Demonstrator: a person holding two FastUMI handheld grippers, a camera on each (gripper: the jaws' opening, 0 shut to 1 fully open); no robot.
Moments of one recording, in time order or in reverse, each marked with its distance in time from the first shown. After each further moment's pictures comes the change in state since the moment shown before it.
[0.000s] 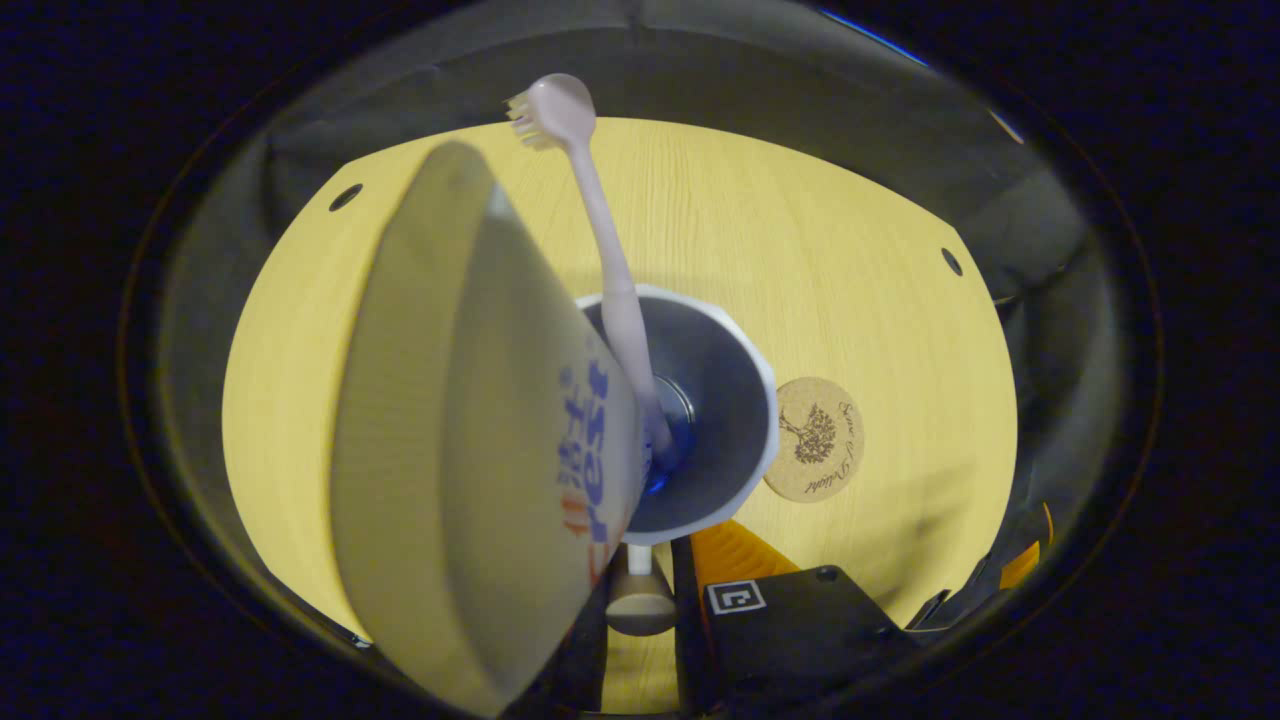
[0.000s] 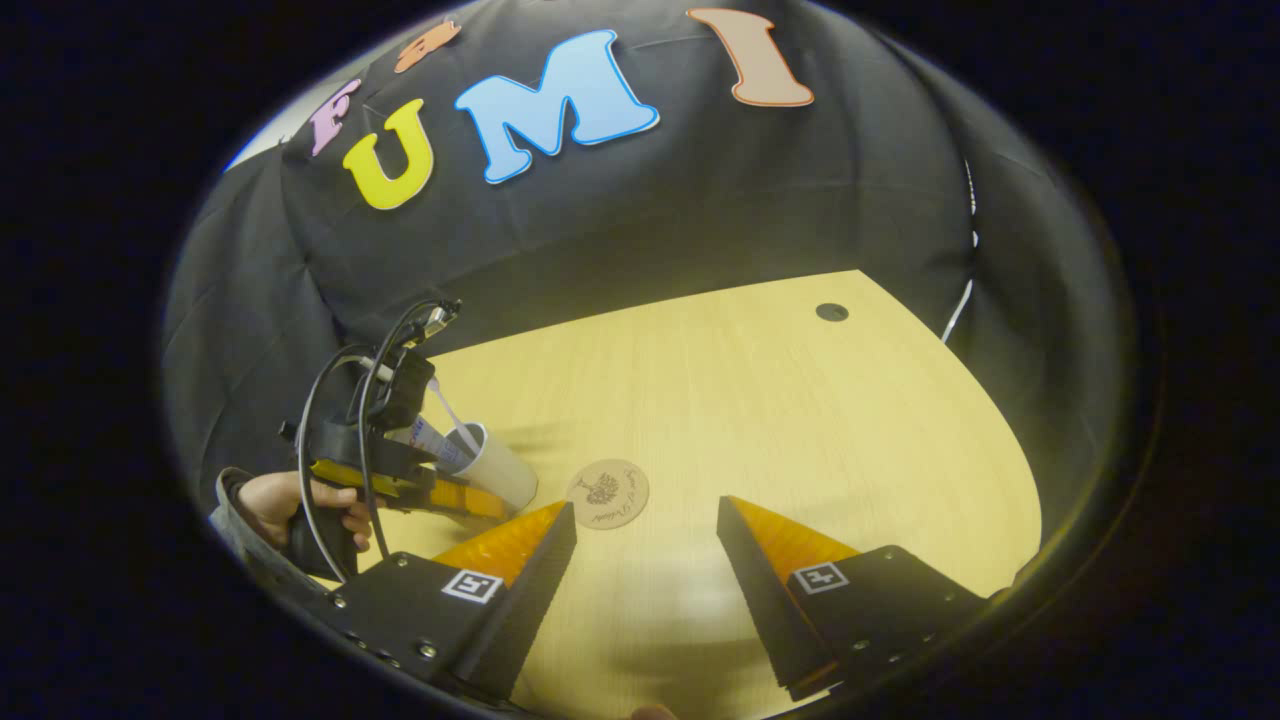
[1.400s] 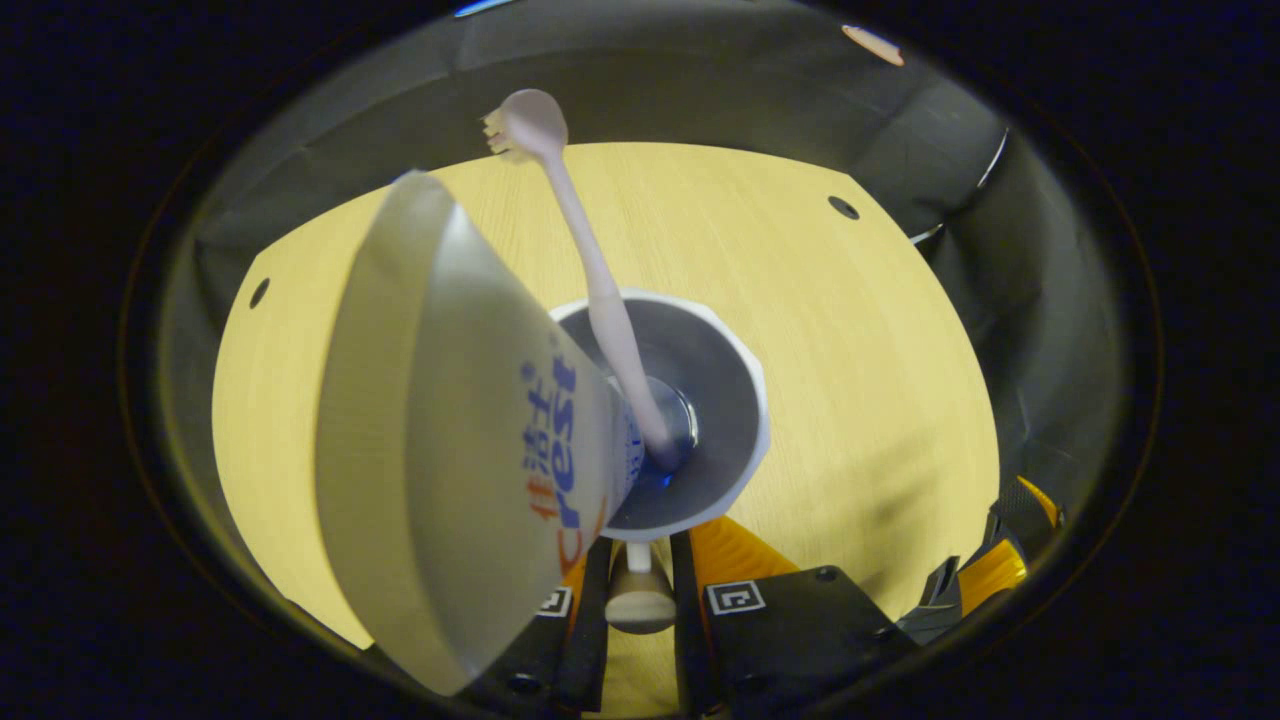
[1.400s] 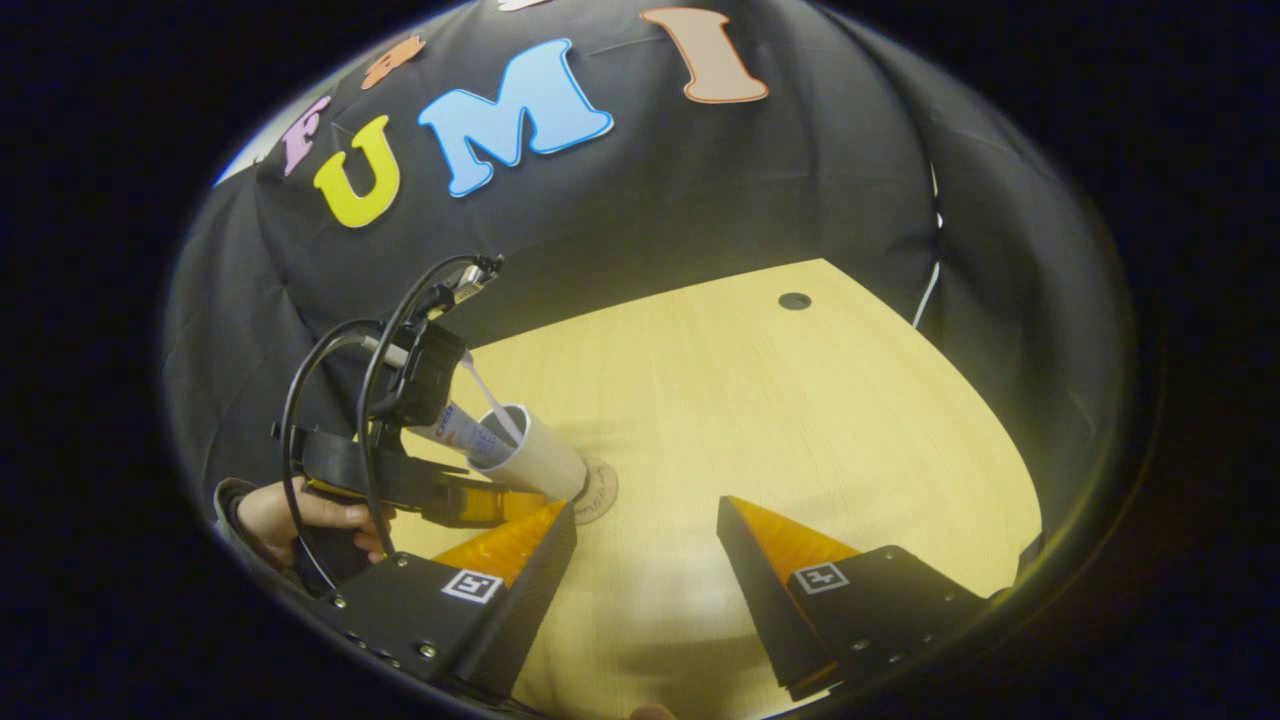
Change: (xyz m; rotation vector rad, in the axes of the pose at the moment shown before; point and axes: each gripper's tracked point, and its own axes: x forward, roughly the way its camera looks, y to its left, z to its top) left arm -0.036 -0.111 0.021 0.254 -0.020 -0.085; right arm -0.012 -0.032 -0.007 0.075 -0.002 -0.049
